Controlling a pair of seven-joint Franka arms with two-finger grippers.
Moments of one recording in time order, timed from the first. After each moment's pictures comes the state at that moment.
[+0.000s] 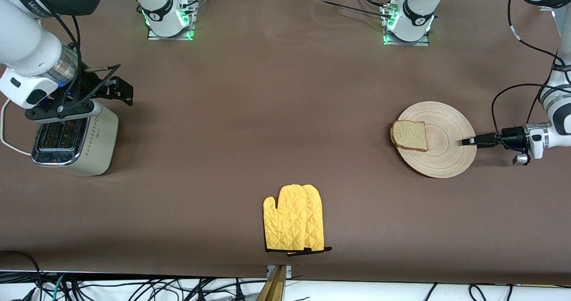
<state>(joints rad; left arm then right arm) 0.70 0.84 -0.12 -1.60 -0.69 1.69 0.86 0.15 0.10 0.04 -1.60 -0.01 1.67 0.03</state>
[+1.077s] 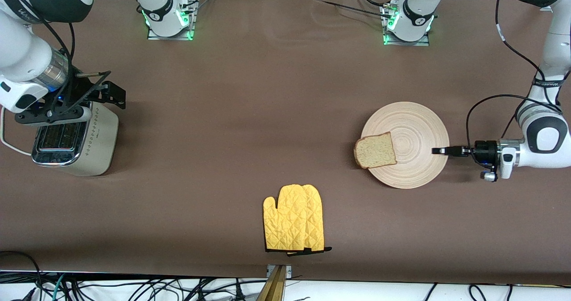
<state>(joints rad) 0.62 0.83 -0.36 -1.58 -0.69 1.69 0.50 0.12 0.11 0.03 -1.60 -0.01 1.67 0.03</state>
